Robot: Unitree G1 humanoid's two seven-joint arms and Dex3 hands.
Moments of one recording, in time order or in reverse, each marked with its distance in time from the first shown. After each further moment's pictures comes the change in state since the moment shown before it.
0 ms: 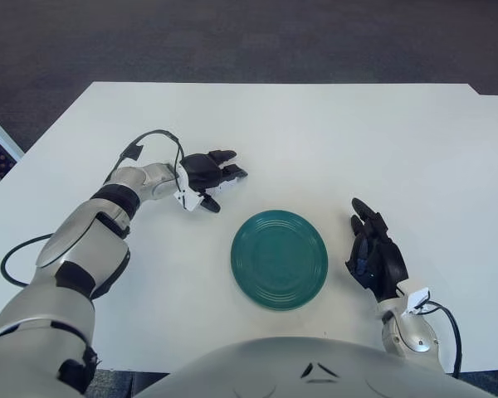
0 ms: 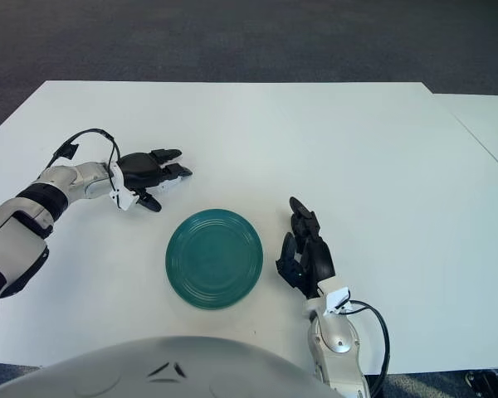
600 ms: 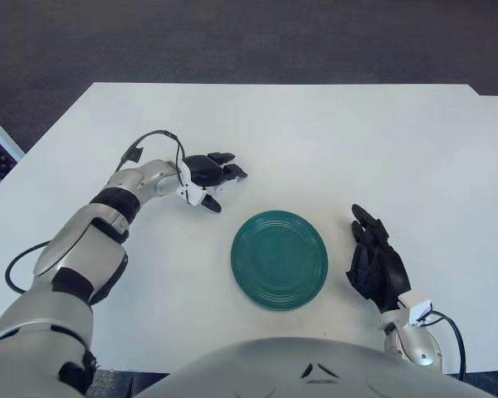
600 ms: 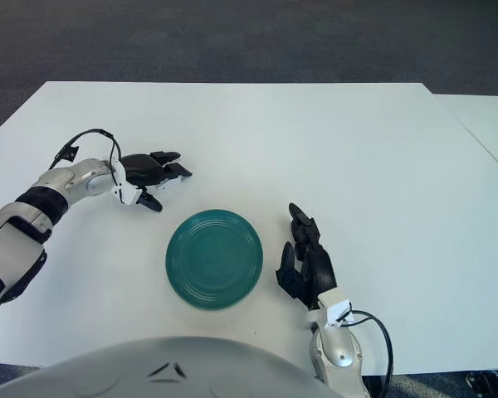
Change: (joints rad) left arm 0.064 0.018 0.056 -0.139 -0.115 0.063 -0.196; right arm 0.082 -0.008 0.013 -0.031 -0.001 -0.049 0.000
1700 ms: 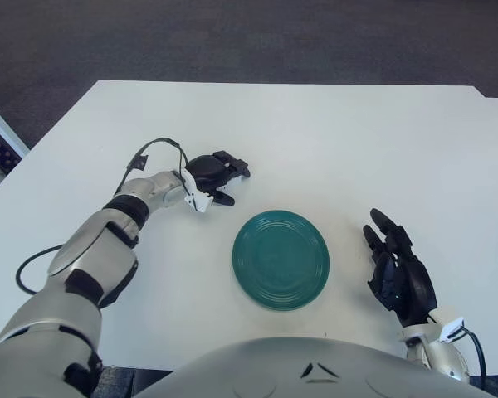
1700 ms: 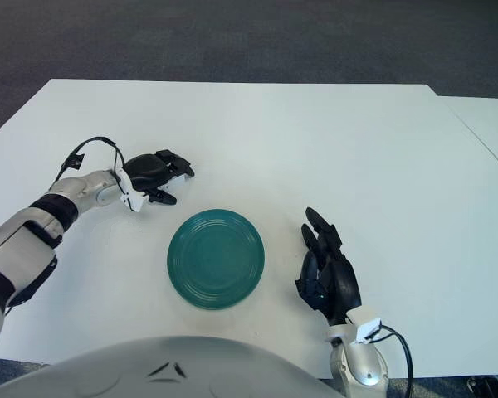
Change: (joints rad) left arm -0.048 -0.102 -0.164 0.215 0.206 0.124 0.610; right arm 0.040 -0.011 -0.145 0.010 0.158 -0.069 0.106
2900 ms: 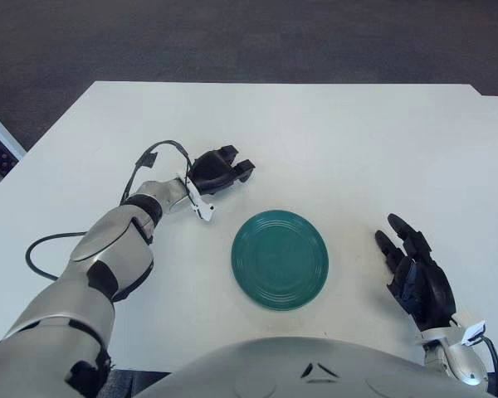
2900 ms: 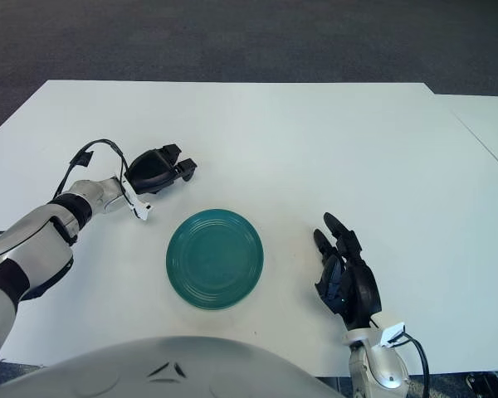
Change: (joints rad) left arm -0.014 -0.053 -0.100 0.094 0.082 0.068 0.425; right arm -0.034 -0.014 -0.109 0.092 0.071 -0.026 0.084
